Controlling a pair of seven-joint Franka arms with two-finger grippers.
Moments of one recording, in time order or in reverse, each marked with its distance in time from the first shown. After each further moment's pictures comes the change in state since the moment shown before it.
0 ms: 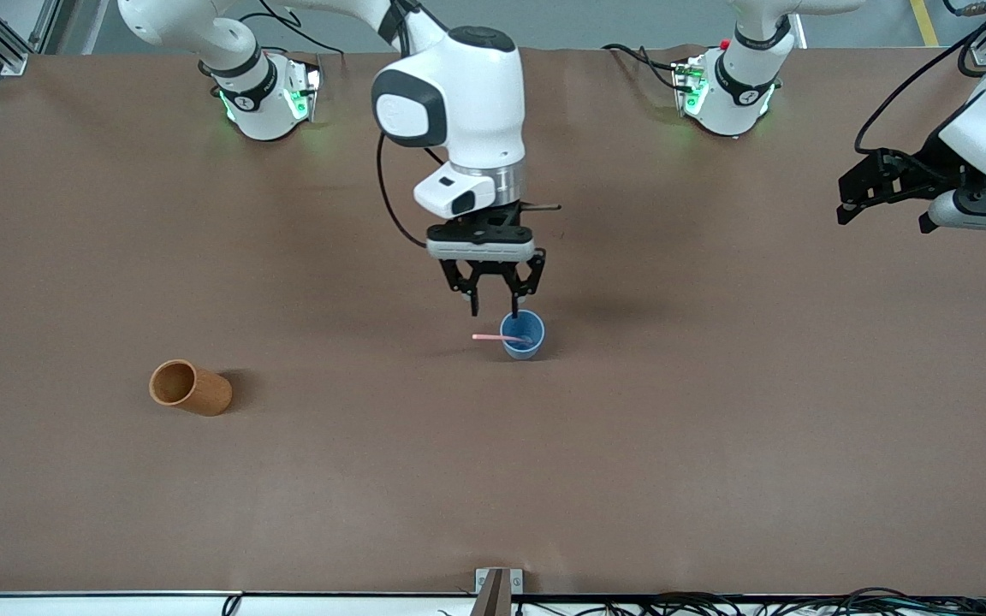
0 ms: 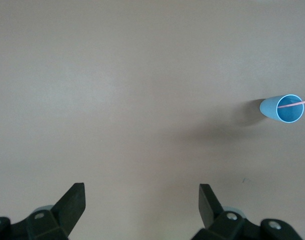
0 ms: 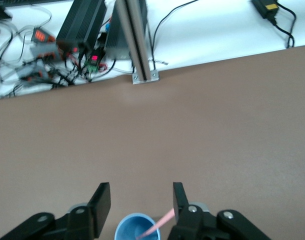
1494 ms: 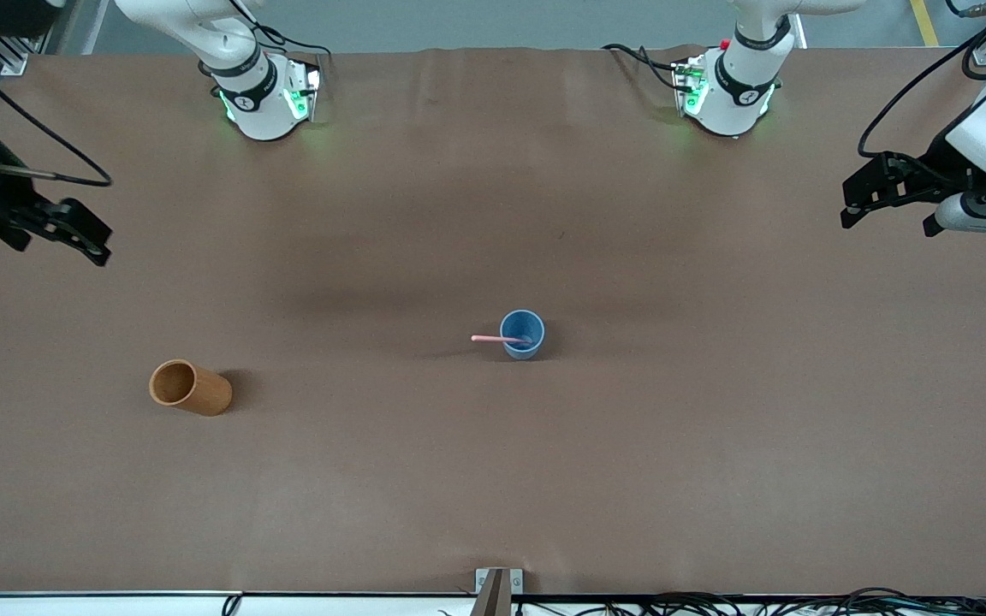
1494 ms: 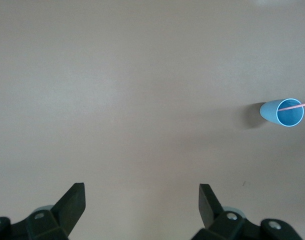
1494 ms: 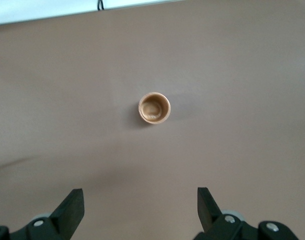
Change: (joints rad) left arm 0.002 0.006 0.003 0.011 0.000 0.004 0.000; right arm -0.685 -0.452 -0.011 -0.088 0.375 -0.701 -0.971
